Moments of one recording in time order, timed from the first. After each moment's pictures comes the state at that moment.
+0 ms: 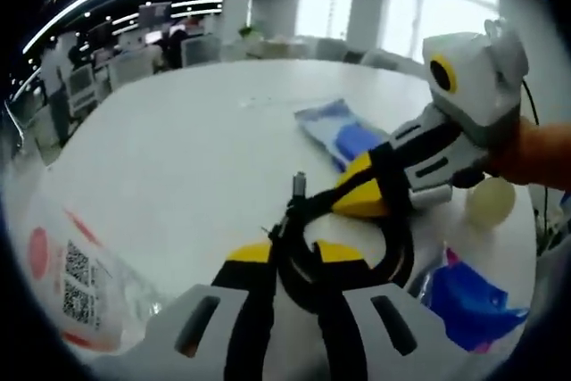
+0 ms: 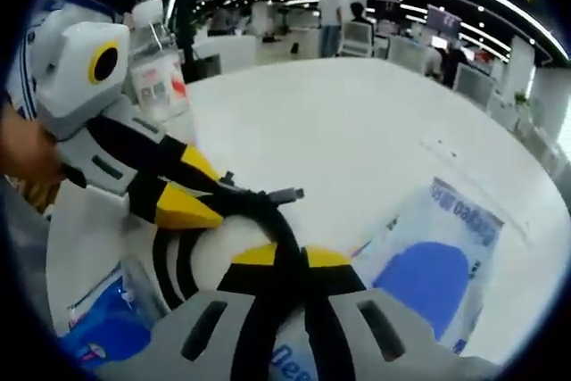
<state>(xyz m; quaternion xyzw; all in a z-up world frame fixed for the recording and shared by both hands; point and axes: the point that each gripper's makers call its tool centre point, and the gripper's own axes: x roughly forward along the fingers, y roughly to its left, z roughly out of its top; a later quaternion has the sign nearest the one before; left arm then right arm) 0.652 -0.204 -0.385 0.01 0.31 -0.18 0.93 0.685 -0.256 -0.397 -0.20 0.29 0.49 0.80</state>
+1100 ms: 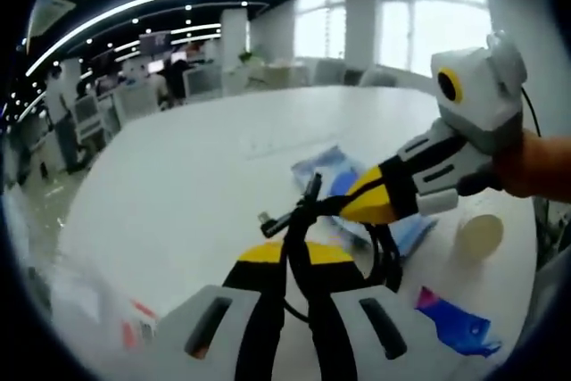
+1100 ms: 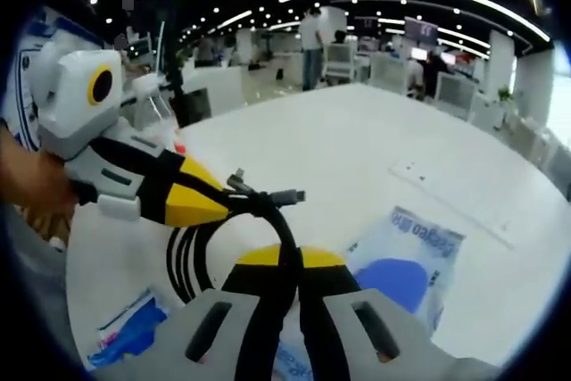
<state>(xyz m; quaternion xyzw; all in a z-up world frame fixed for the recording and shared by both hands) 0.667 -0.219 -0.317 0.04 0.25 -0.18 0.95 0.693 -0.276 -0.328 -0.14 0.25 0.47 0.84</state>
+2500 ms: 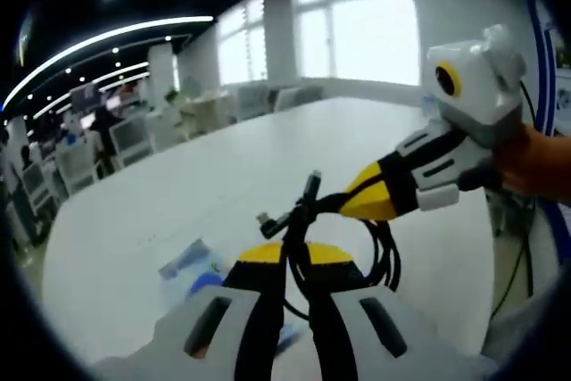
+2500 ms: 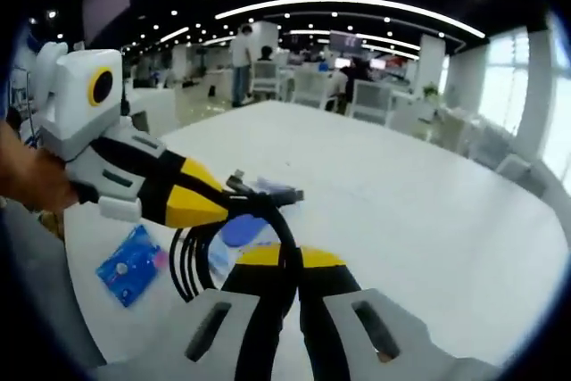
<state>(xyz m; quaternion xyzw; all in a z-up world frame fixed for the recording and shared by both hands) 0.663 -0.450 -0.244 0.10 0.19 -0.34 0.92 0.668 -0.512 -0.251 -0.13 0.23 0.30 0.92</state>
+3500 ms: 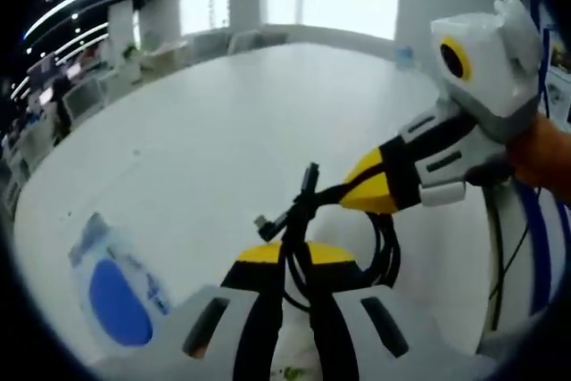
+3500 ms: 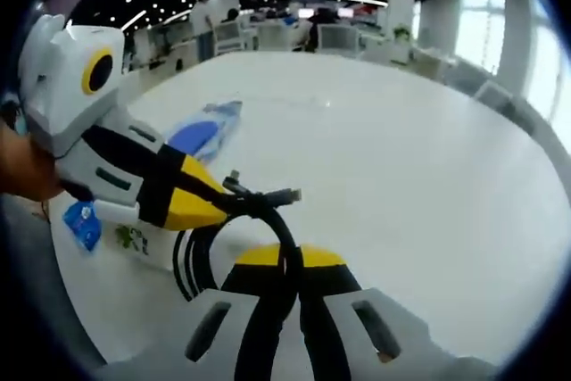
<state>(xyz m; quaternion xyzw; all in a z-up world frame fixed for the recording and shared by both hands) 0.657 -0.534 -0.349 0.12 0.32 -0.40 0.85 0.655 -0.594 -0.354 -0.10 0.35 0.25 0.90</state>
